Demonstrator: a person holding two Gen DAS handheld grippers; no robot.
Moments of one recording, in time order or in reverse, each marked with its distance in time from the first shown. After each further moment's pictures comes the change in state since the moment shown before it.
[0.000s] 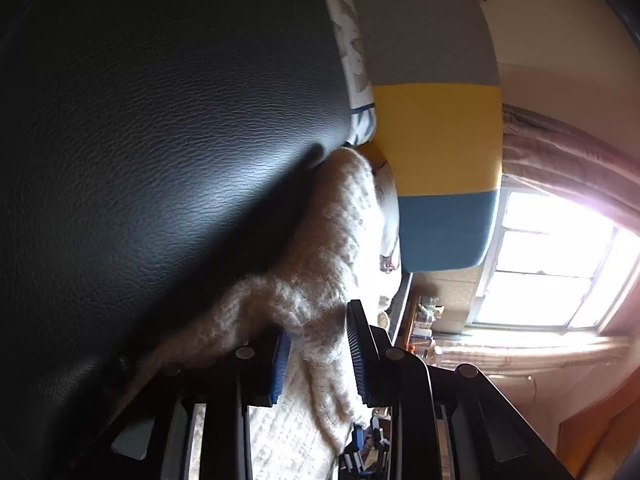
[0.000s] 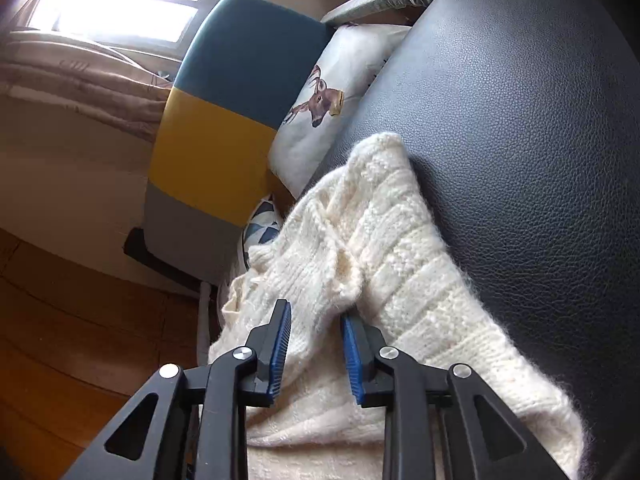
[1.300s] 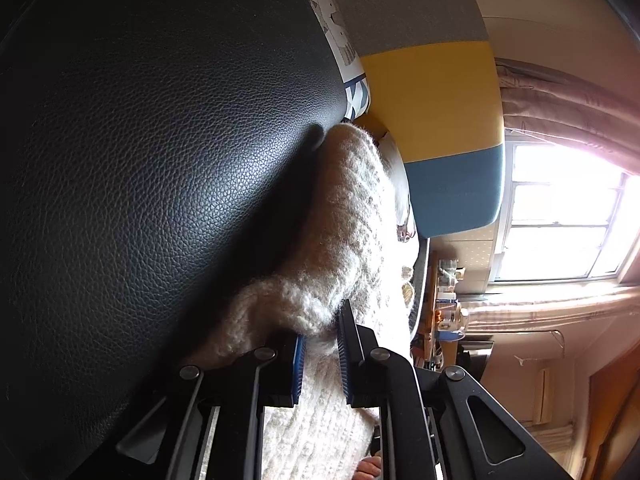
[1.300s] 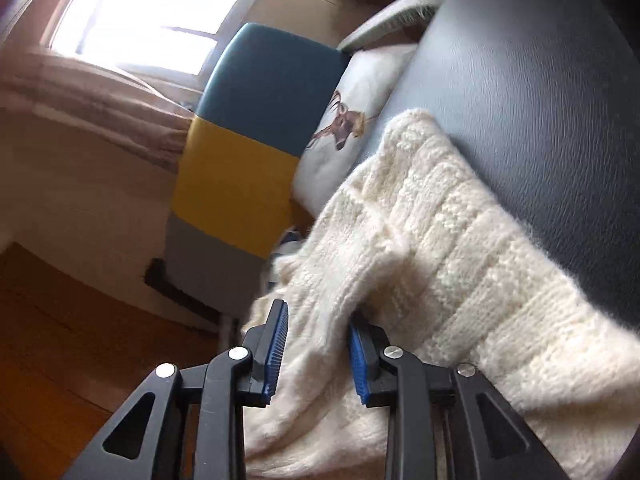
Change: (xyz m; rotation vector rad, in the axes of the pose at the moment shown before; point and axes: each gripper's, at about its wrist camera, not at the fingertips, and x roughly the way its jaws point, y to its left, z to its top) left arm 0.009 0.013 0.007 0.116 0.102 0.051; right arm 0.026 -0.021 -0.025 0.144 -0.122 0.288
